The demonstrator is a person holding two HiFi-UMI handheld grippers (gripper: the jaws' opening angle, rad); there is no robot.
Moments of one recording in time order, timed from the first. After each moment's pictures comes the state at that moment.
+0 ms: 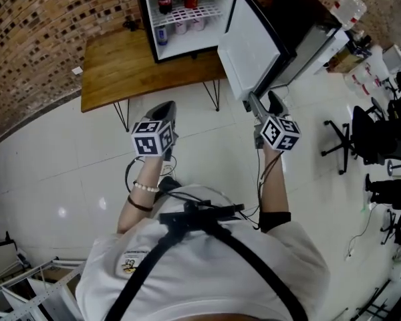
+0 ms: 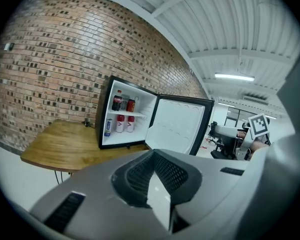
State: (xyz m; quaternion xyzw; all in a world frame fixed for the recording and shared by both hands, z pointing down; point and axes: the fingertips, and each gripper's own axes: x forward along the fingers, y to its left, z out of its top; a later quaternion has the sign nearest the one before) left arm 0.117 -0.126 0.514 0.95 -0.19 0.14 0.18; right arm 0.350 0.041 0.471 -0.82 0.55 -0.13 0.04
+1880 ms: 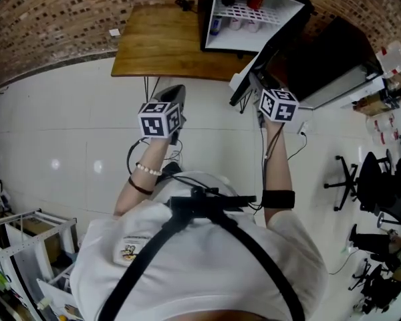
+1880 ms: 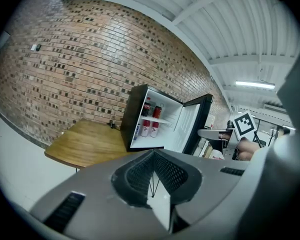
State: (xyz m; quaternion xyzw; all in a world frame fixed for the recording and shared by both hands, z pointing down) left arm 0.034 -0.213 0.523 0.93 -0.29 0.11 0.21; right arm 0.284 -0.161 0.501 -0.72 0.66 -0.16 -0.09
